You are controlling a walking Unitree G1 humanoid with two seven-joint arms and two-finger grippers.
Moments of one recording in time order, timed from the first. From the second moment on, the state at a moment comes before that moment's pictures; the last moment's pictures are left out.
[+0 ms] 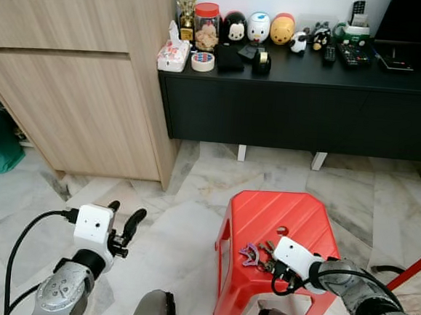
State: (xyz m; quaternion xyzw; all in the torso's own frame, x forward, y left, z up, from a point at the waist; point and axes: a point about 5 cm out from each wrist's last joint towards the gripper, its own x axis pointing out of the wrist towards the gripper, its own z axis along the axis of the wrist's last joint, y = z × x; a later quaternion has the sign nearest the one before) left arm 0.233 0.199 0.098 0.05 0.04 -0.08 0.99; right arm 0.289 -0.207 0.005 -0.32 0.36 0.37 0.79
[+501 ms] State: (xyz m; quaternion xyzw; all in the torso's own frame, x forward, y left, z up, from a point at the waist) left arm 0.233 0.200 0.098 0.05 0.04 -0.08 0.99; right arm 0.289 -0.207 0.005 -0.32 0.36 0.36 0.80
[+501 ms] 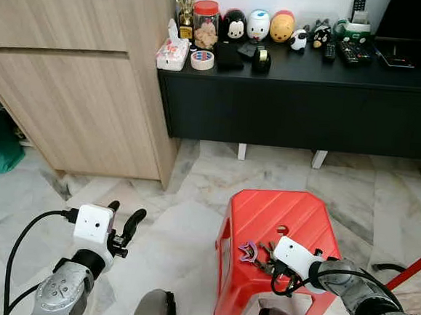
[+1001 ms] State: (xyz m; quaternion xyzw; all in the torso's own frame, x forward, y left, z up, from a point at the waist) left arm 0.233 0.200 0.097 0.05 0.04 -0.08 0.99; right arm 0.290 -0.211 0.006 -0.33 0.35 0.35 0.80
